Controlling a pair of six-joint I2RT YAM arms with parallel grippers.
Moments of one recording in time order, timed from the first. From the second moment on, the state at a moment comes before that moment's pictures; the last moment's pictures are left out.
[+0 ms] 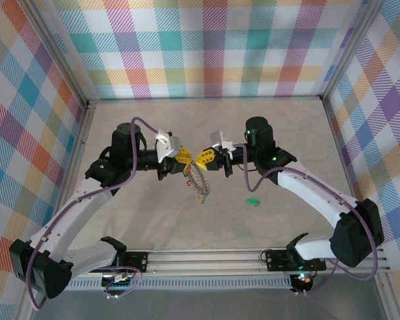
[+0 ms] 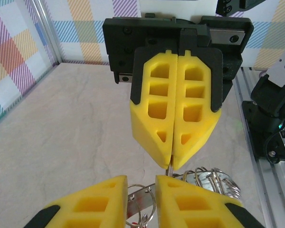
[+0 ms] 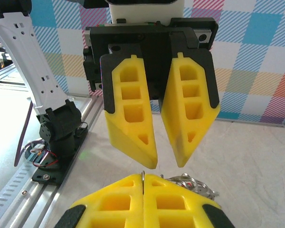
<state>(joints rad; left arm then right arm) -0.47 1.10 1.04 -0.38 0.79 0.41 0.61 1.33 1.04 0.00 -1.05 -0.36</state>
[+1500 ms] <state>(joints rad) -0.53 1.15 1.04 -0.43 0.77 0.48 0.62 1.34 1.04 -0.08 -1.01 -0.40</state>
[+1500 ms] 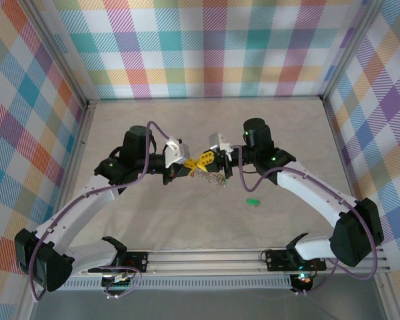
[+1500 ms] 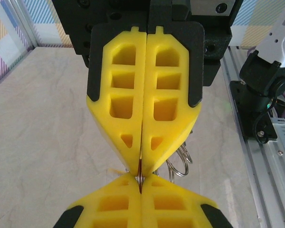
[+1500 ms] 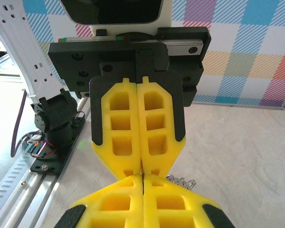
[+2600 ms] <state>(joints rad) -0.54 1.11 1.07 -0.55 0.72 0.52 0.63 1.34 1.06 -0.17 -1.01 -0.48</state>
